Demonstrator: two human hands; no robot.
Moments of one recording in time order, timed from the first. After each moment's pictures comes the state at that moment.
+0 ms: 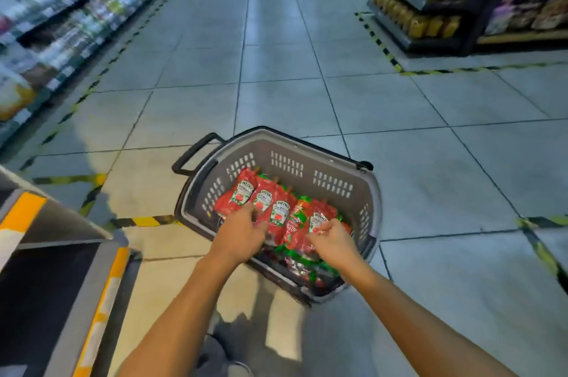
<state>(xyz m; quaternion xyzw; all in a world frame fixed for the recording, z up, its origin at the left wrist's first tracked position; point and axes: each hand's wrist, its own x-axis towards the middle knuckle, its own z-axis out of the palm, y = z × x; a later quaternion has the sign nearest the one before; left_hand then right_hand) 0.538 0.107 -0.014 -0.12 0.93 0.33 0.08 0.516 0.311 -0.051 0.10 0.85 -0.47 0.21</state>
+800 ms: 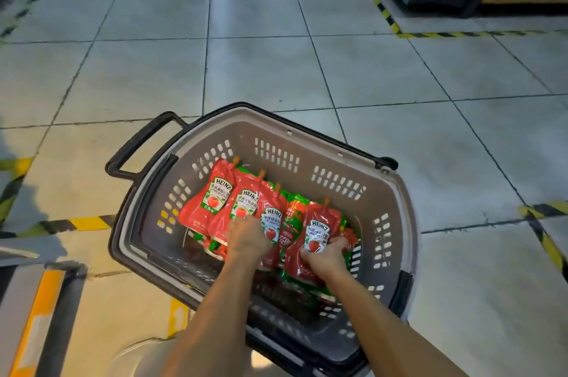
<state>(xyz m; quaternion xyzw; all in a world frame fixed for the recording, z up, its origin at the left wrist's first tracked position) 0.397 0.117 -0.199 -0.18 0.94 0.17 0.24 0.420 0.287 -0.218 0.33 0.78 -0.45 0.28</state>
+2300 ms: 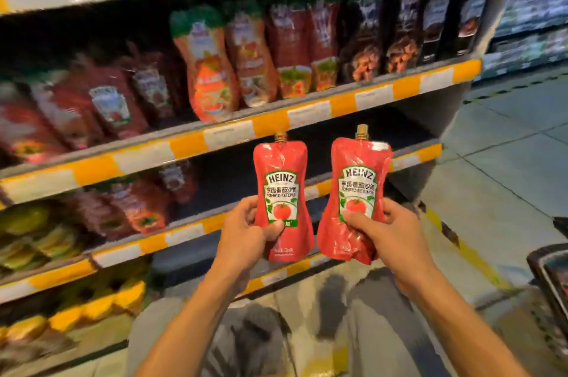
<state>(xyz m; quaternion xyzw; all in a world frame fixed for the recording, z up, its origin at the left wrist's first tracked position) 1.019 -0.014 0.091 -0.54 0.45 0.53 -0.47 0.802 0.018 0.089 -0.40 0.56 -0.57 0.45</state>
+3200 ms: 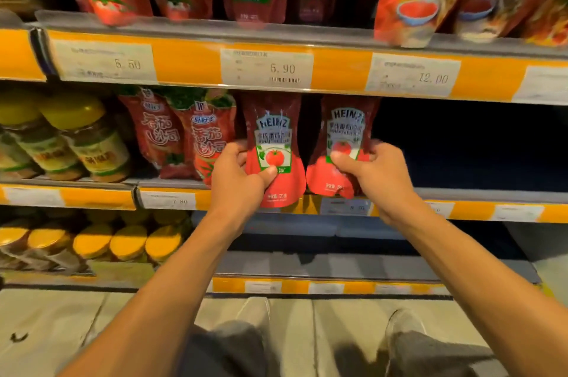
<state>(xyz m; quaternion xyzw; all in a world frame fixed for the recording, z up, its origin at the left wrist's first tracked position) 1.201 -0.128 -0.016 -0.63 0.39 0.33 -0.58 1.003 -0.195 -0.002 -0.57 0.48 -0.46 0.48</state>
